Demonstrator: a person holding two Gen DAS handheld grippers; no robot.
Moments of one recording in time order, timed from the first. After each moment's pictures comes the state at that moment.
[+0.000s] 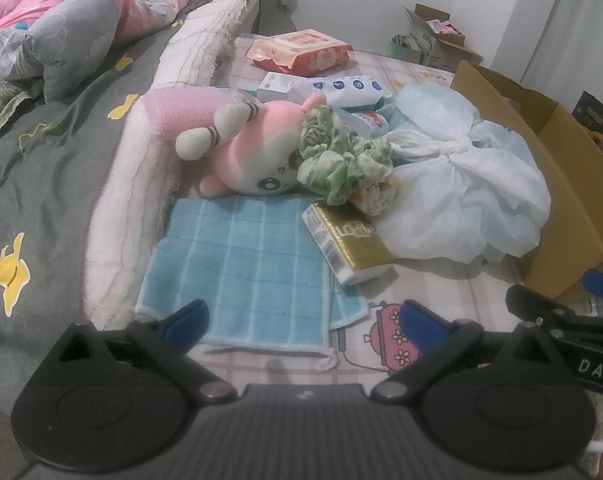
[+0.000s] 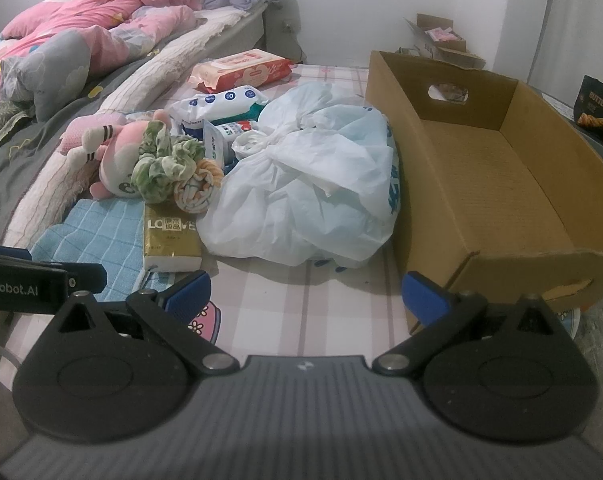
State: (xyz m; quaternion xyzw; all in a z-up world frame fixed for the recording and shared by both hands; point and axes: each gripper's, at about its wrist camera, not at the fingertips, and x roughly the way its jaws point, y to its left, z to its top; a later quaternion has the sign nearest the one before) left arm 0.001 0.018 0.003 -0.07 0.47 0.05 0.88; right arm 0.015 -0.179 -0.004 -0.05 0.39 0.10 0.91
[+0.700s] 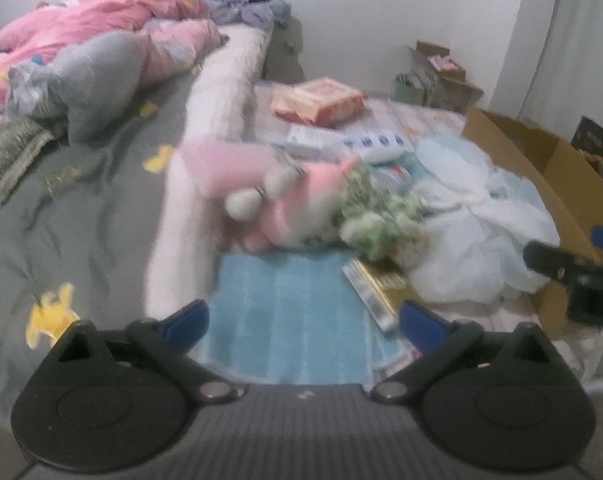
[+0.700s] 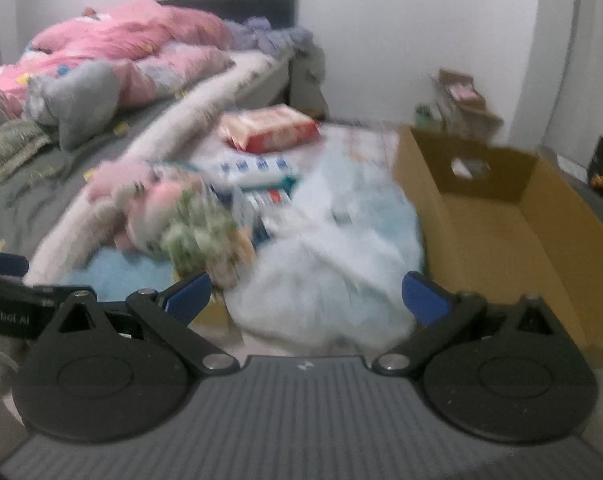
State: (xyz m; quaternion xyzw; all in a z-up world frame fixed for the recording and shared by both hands) left arm -0.009 0.058 0.031 -0.06 0.40 0.06 0.91; right arm 0.029 -0.152 0.033 -0.07 0.31 0.14 0.94
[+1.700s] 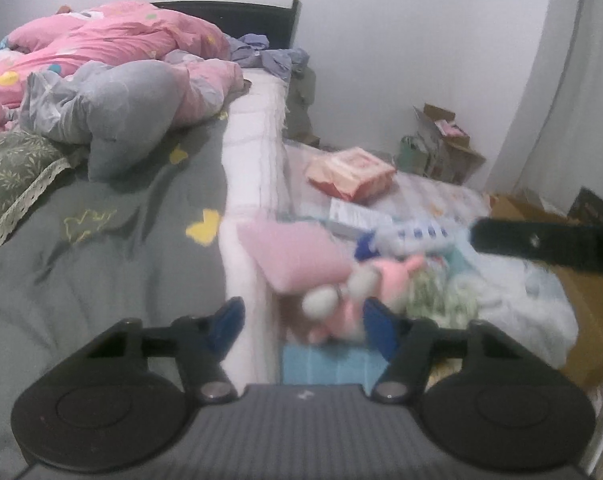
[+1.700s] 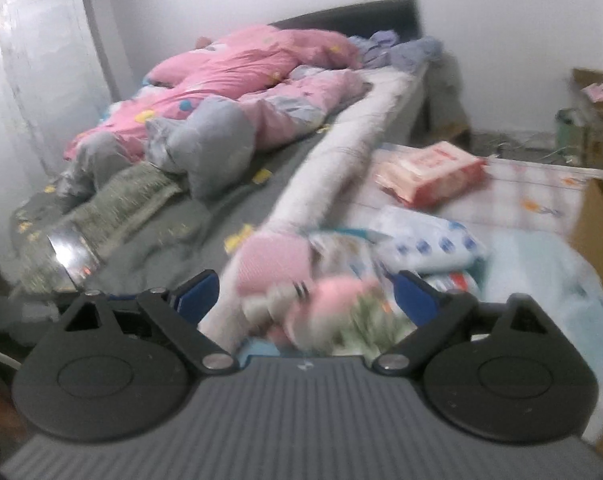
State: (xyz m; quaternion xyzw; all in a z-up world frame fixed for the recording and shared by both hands) left arm 0.022 0.150 0.049 -0.12 0.34 0.05 0.93; right arm 0.118 -0.059 0.071 0.02 0.33 0.35 0.88
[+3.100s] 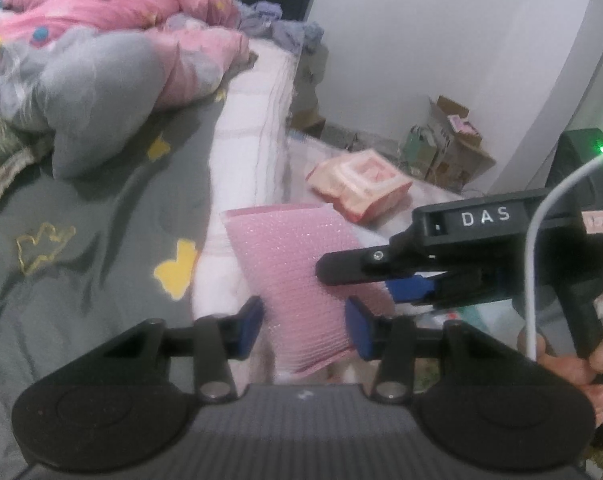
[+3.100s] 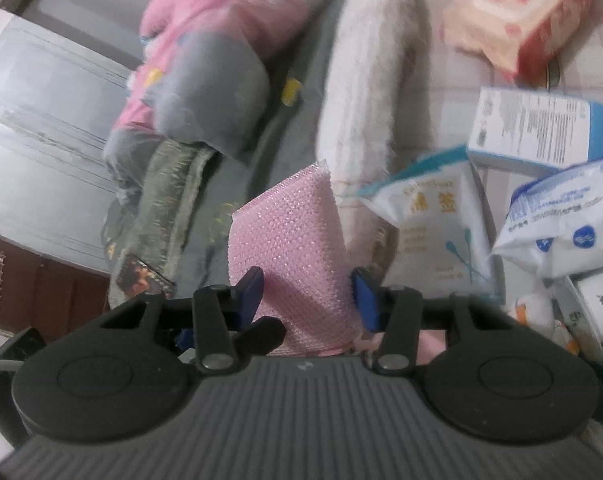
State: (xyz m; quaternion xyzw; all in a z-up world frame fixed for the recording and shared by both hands) left arm 0.117 0.173 0.055 -0.16 0.37 0.05 0.91; right arm 0.285 0.031 0.003 0.17 0.57 0.41 0.69
